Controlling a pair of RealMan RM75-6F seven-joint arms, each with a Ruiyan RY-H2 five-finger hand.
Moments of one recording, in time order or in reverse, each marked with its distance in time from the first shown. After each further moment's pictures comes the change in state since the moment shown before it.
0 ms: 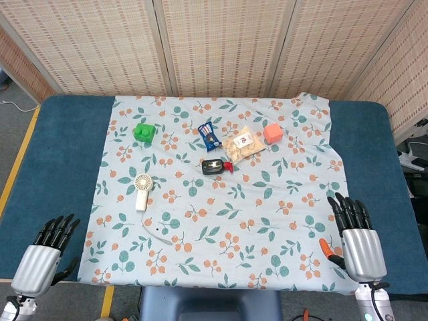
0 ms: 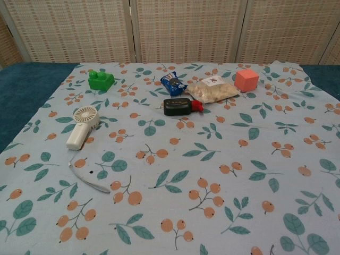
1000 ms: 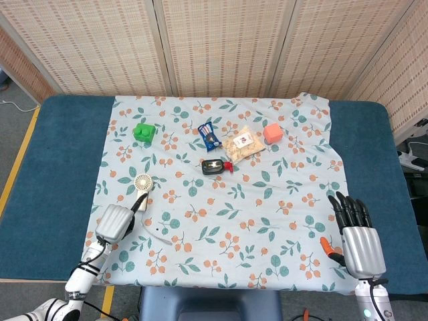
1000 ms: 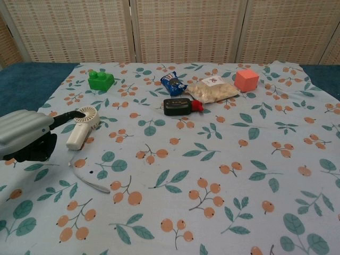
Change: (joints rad) left arm -0.334 -0.426 -0.219 0.331 -0.253 -0.483 0.159; right arm 0.014 -0.008 0.012 0.021 0.042 -0.009 0.001
